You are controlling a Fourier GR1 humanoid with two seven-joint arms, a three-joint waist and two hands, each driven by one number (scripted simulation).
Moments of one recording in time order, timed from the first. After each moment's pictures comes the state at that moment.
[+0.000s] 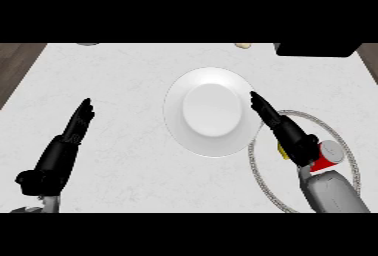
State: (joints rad) left arm 0.00 0.36 -0.17 -1.68 0.05 0.14 0.00; right arm -0.25 -0.32 0.29 -1.42 -0.14 0.09 -0.03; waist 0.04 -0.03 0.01
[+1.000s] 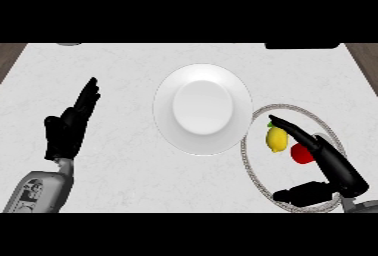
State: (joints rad) left arm -0.22 0.30 -0.10 -1.45 0.03 0.14 0.10; right arm -0.05 -0.52 0.27 -1.65 0.12 0.09 -0.24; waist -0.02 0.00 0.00
